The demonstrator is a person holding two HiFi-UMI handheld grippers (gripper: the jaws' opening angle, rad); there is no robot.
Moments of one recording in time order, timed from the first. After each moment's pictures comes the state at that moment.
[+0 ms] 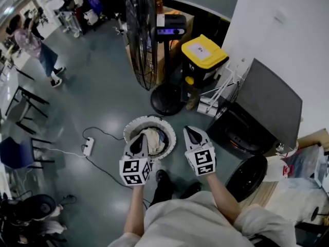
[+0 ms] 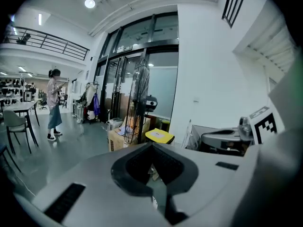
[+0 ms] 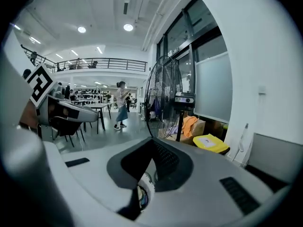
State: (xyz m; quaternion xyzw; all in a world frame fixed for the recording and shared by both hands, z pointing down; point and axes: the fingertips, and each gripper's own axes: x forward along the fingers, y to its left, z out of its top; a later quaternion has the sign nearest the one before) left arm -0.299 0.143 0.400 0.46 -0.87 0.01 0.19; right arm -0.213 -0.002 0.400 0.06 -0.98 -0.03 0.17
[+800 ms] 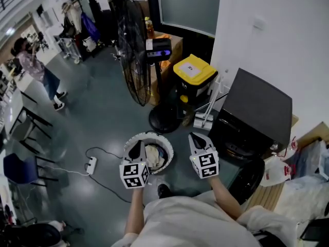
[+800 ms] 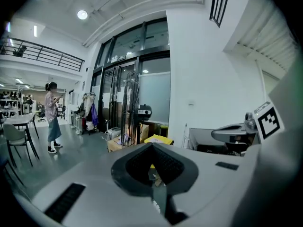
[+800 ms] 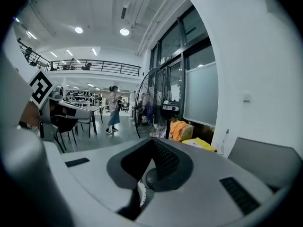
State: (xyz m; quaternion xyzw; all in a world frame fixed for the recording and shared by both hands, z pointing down) left arm -0.259 0.141 0.351 0.46 -0.87 0.03 0.14; right arm -0.137 -0.030 0.355 0.11 -0.98 -0.03 0.14
